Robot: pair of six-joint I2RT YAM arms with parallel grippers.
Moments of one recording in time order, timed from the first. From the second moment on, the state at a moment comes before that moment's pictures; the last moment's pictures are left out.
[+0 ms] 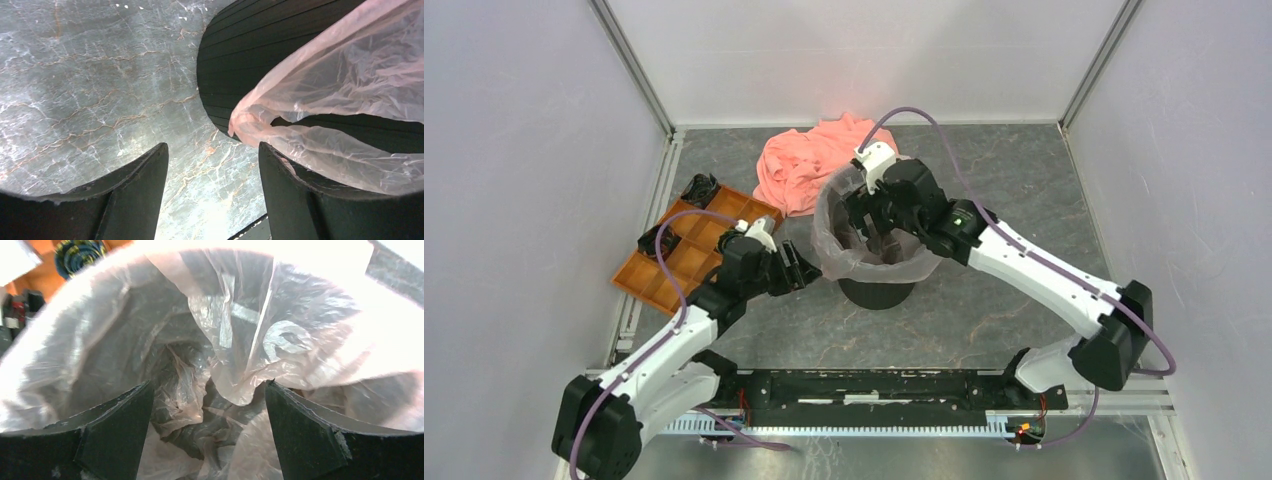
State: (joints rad) left arm -0.45 0.92 0.45 -0.13 0.20 -0.71; right arm 0.85 1.46 1.34 -0.42 0.17 0.07
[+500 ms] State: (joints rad) left arm -0.45 0.77 0.45 -0.26 0.10 -0.71; right arm 0.85 1.33 1.36 -0.41 0.13 0.05
